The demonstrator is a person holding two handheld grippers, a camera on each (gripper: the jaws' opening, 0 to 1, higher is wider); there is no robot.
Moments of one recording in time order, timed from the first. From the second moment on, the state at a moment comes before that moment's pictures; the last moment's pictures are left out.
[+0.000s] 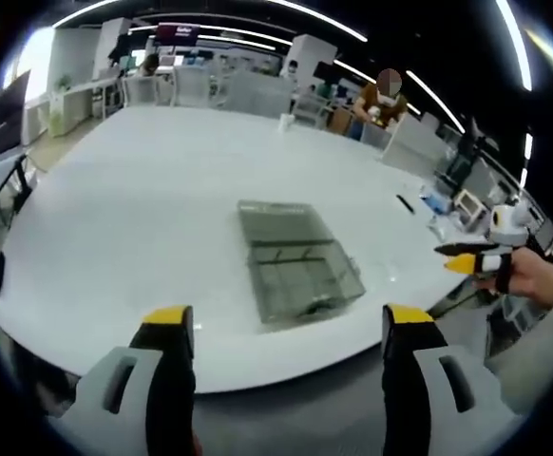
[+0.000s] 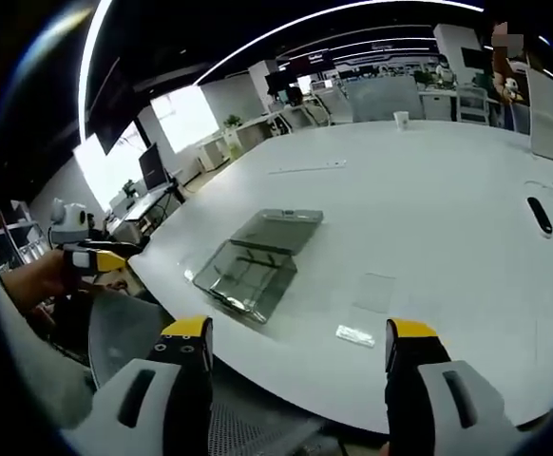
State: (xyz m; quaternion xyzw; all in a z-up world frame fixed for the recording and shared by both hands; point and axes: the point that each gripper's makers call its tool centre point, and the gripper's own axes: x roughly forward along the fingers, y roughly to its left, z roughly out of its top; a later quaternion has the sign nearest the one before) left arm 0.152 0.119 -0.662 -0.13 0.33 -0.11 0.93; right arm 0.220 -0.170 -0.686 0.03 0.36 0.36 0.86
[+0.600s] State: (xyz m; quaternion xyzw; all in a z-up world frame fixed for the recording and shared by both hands) left arm 0.171 0.109 -0.658 -0.10 0.31 -0.22 0.92; right arm 0.219 -0.166 -0.672 0.04 0.35 0.28 0.89
